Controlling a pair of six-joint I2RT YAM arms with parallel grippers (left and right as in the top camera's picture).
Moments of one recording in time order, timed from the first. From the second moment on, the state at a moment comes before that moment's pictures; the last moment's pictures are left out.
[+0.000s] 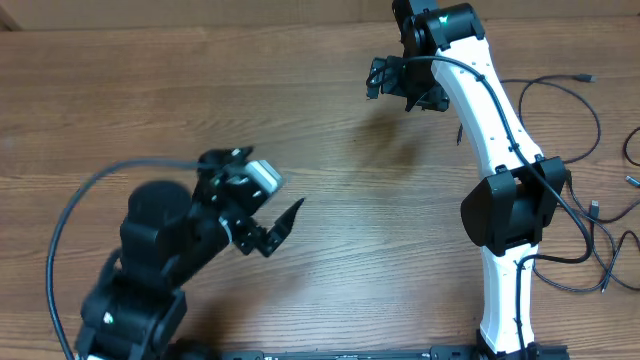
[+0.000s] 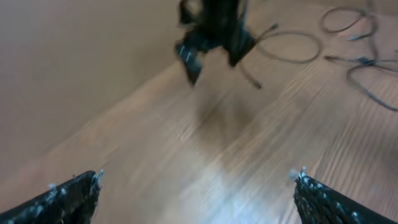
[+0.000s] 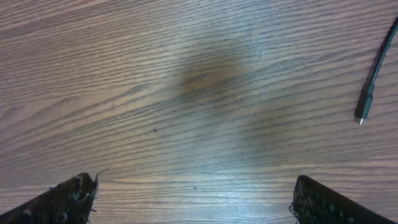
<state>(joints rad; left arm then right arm) -0.34 0.79 0.98 -0.60 0.31 0.30 0.28 2.29 2.34 -1.41 -0.03 0.46</state>
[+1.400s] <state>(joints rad) 0.05 0.01 0.01 -0.07 -0.08 -0.12 0.28 2.29 2.34 -1.40 -0.03 0.46</state>
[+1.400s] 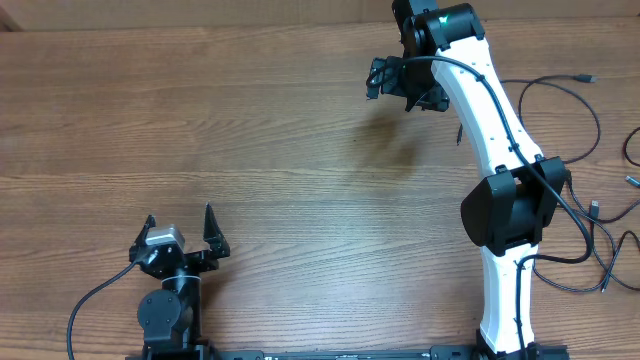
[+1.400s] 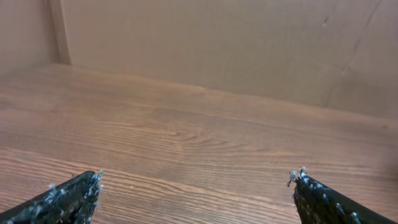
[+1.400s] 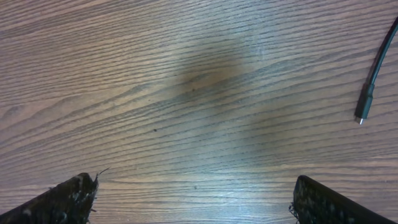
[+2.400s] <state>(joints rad) 0.05 0.01 0.01 -0.07 -0.08 -0.07 0.28 2.29 2.34 -1.41 -0.03 0.46</state>
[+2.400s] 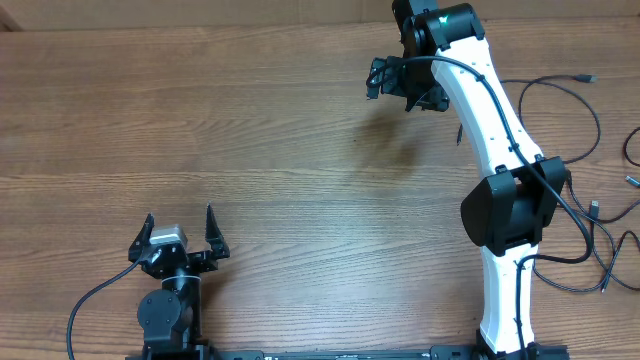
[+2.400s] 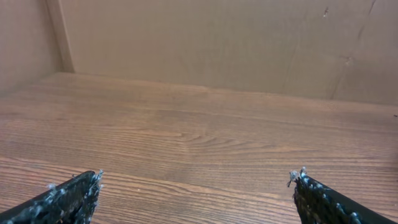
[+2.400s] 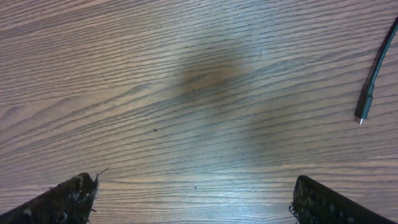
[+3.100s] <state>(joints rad) 0.05 0.01 0.01 -0.07 -0.08 -0.07 0.28 2.29 2.34 -1.42 -0.03 0.46</state>
